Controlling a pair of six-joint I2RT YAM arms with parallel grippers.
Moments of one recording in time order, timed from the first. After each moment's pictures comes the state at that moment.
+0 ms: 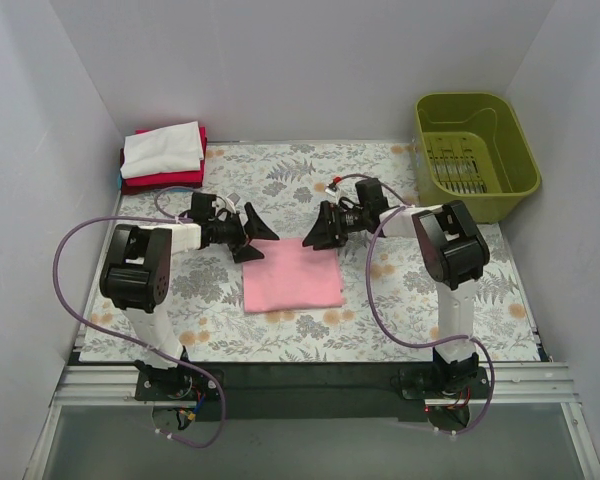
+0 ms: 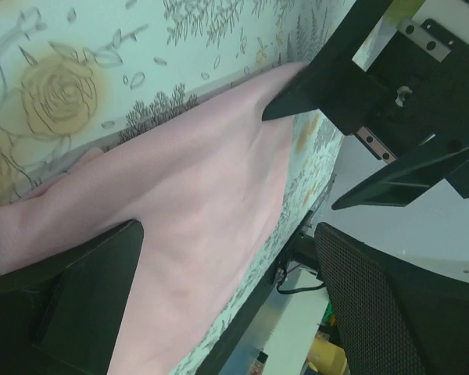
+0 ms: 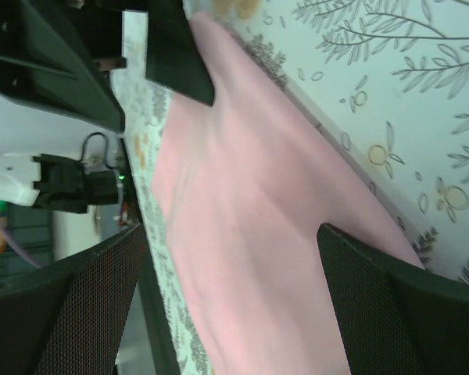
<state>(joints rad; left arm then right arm) -0.17 1.83 0.91 0.02 0.81 -0.71 0.40 2.06 1.19 0.13 -1.03 0.47</state>
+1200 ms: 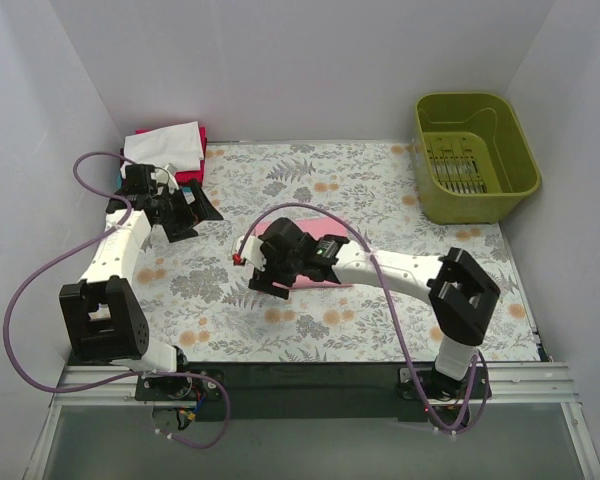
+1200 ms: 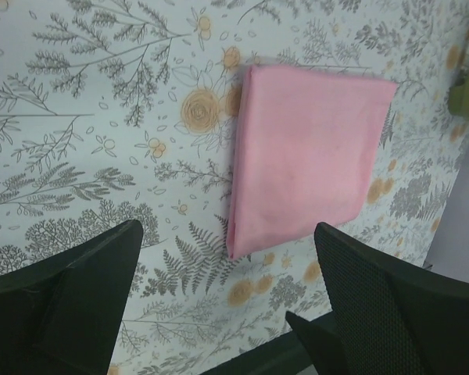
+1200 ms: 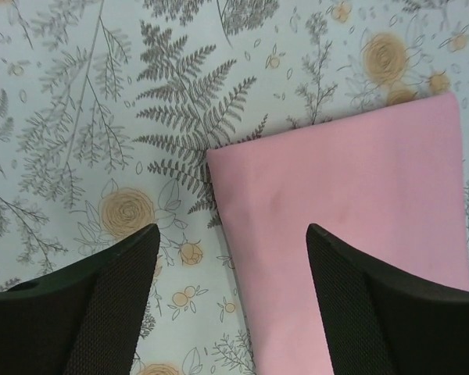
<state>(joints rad) 0.11 1.48 1.17 -0.63 0.50 -0.38 1.06 1.73 1.31 -0.35 -0.16 -0.39</state>
